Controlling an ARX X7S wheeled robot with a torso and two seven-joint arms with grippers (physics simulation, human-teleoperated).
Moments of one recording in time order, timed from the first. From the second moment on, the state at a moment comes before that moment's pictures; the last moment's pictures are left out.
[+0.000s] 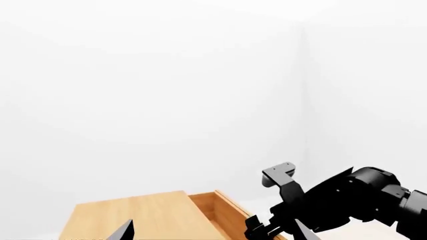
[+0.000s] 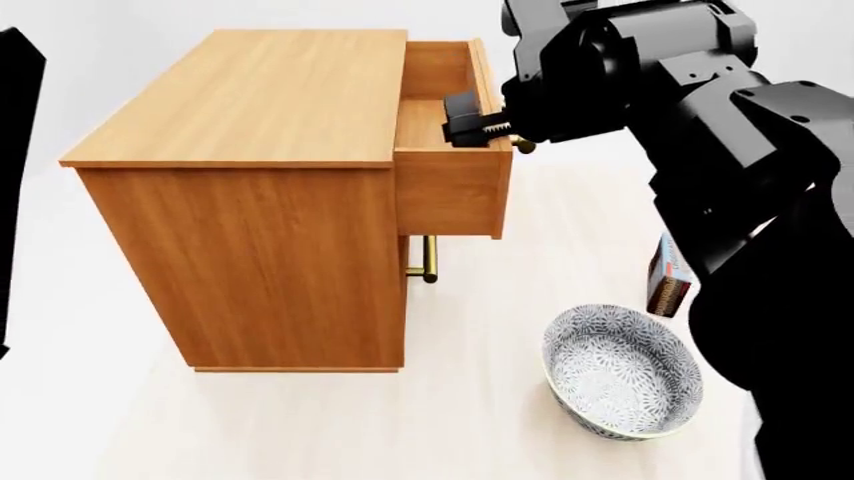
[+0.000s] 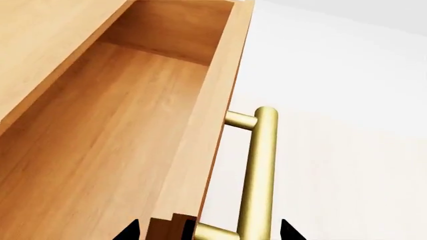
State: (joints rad) left arm -0.99 -1.13 -0.41 0.85 -2.41 -0.84 -1.01; right arm 1.84 0.00 -1.51 1.30 1.50 0.84 0.04
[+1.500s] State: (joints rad) left arm -0.98 -1.10 -0.40 0.86 -2.38 -0.83 -1.00; right arm 1.77 0.05 -0.19 1.31 0.05 1.00 -0.01
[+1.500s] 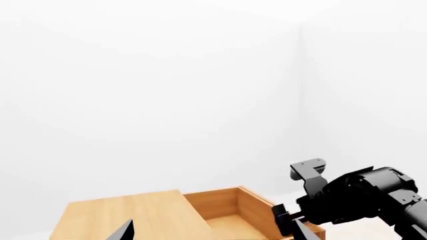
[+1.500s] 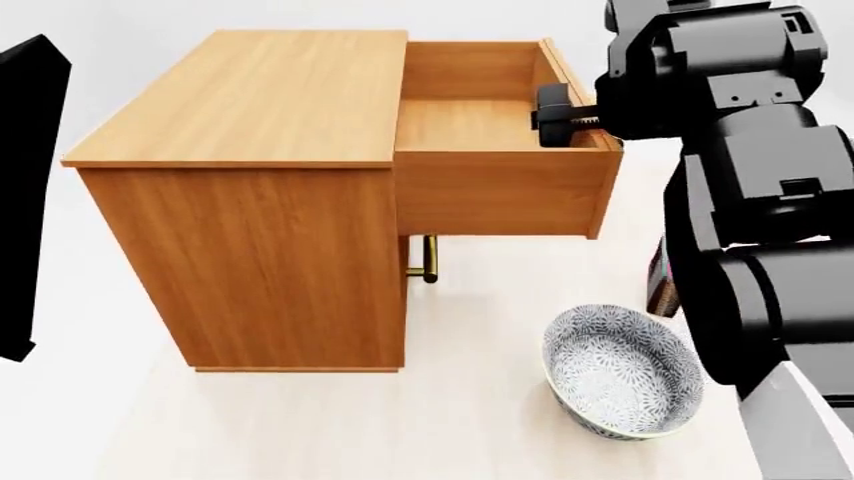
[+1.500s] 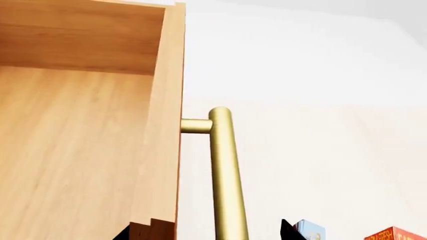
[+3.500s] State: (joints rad) left arm -1.06 -1.12 -0.31 0.86 -2.37 -0.79 -0.98; right arm 1.80 0.30 0.15 1.31 0.00 0.99 0.14
